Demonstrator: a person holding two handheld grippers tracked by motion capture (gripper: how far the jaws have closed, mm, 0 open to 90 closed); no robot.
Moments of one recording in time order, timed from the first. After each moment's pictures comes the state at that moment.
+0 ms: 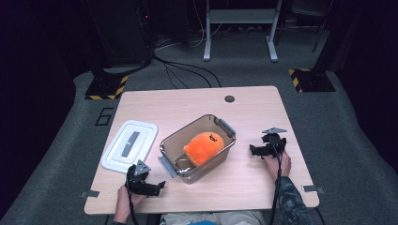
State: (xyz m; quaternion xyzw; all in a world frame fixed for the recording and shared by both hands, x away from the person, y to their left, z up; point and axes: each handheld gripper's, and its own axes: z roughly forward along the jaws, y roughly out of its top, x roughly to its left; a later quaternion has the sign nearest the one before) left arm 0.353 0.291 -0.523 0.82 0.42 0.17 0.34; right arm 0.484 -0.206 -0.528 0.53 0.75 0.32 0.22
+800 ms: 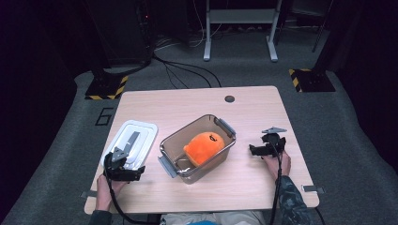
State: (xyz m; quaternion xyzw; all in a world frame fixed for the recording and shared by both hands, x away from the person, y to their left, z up) left arm 0.383 0.352 -0.491 0.78 0.48 0.23 0.33; right arm 0.485 -0.206 -0.528 0.52 0.76 0.32 0.22
